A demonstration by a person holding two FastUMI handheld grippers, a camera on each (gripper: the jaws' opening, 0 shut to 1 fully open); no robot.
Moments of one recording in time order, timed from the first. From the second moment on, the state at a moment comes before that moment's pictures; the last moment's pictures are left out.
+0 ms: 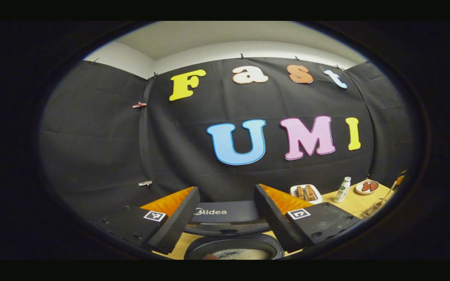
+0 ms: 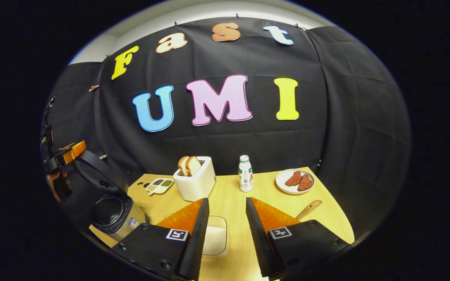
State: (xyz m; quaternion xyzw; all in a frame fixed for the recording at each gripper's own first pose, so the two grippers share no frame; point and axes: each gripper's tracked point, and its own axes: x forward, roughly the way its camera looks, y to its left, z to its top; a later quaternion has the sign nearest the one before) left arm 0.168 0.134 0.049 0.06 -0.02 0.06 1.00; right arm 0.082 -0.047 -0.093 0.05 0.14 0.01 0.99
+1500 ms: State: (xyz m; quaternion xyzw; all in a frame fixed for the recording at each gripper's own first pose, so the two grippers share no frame) left arm 0.048 0.117 -0.073 0.01 0.08 0.07 0.99; right arm 0.058 -0.008 -0.108 0.05 0.16 0.07 0.98
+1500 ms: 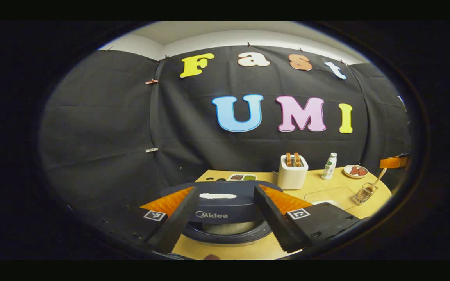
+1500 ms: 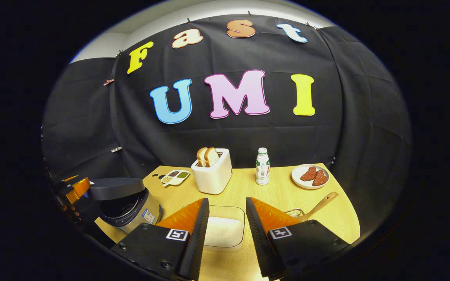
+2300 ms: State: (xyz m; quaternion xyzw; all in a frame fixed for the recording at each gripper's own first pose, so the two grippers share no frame) left arm 0.030 0.113 -0.155 -0.01 0.13 0.07 0.99; right arm 0.040 -0.005 -0.120 0.04 0.17 0.07 0.98
